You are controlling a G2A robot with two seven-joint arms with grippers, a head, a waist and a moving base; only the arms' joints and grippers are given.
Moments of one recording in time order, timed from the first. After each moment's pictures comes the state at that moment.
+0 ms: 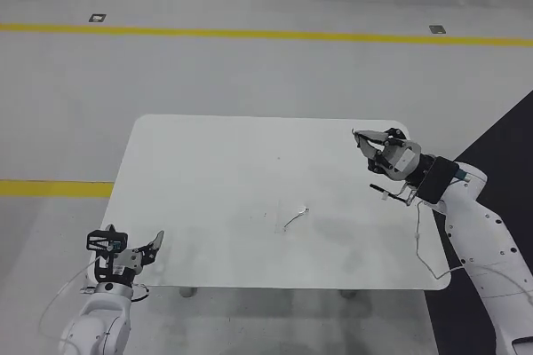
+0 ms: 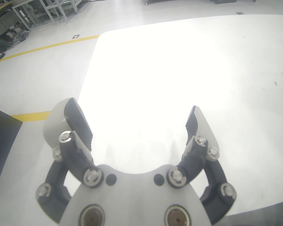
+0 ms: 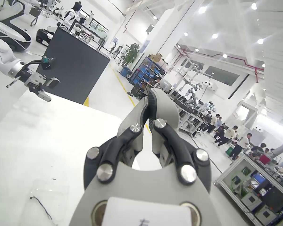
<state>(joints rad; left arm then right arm) 1.73 -1.15 -1.60 -1.80 1.33 0.00 0.00 -0.88 -0.97 1.25 -1.36 -1.66 -0.68 -1.04</state>
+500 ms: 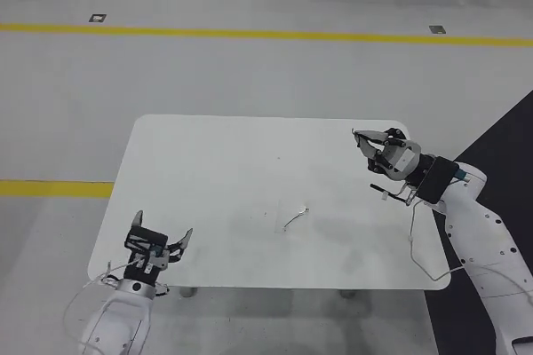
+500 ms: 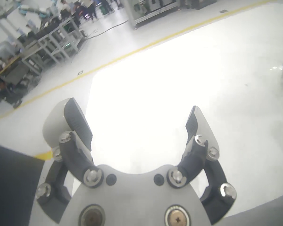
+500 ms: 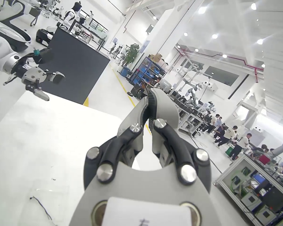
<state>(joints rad) 1.70 -1.15 -1.44 -1.98 1.70 -0.03 -0.03 -0.88 -0.97 1.25 -1.36 -1.66 -0.68 -1.04</state>
